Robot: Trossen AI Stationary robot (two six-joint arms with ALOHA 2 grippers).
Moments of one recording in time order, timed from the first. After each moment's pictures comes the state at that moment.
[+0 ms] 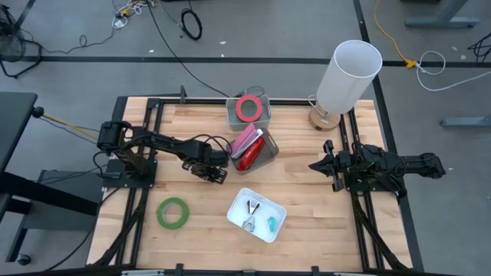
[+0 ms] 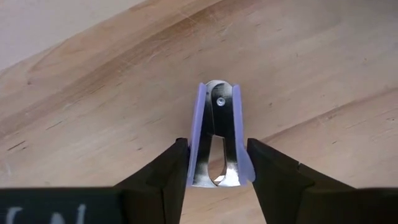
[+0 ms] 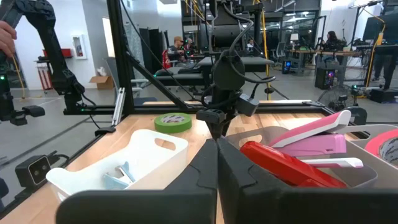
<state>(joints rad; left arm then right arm) 0.02 1.67 0.92 -0.70 0.07 -1.13 0.04 0.00 0.02 0.02 -0.07 0.03</state>
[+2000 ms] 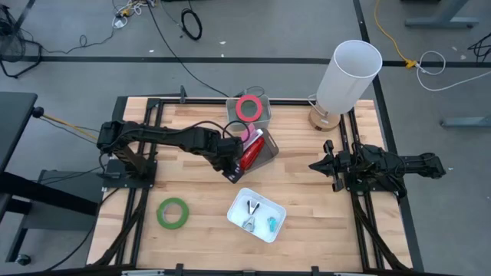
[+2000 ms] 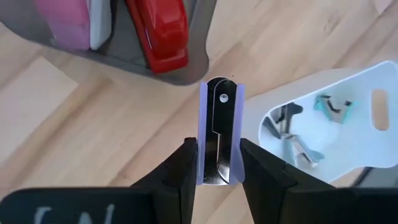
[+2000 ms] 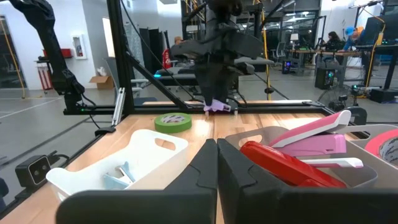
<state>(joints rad) 0.00 1.67 1.40 -0.89 0.08 -0.82 0.04 0.00 0.02 0.02 -0.07 0.03</state>
